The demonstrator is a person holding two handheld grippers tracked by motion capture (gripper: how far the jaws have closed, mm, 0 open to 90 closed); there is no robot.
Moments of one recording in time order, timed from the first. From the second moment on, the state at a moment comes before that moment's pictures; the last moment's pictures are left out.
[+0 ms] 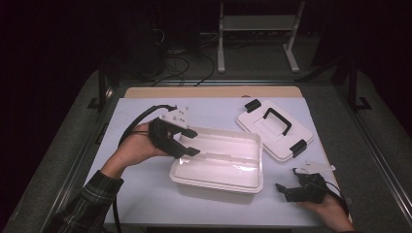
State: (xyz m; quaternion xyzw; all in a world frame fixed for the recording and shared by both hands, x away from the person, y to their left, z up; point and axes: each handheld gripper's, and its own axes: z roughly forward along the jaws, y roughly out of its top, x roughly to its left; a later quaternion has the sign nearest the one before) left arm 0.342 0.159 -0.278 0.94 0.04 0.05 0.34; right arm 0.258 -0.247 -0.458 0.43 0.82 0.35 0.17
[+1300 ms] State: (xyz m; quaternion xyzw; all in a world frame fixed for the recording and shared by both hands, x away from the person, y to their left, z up) left arm 0.351 0.084 -0.315 0.97 -0.04 0.00 0.25; right arm 0.259 -0.247 -0.458 0.43 0.82 0.35 0.16
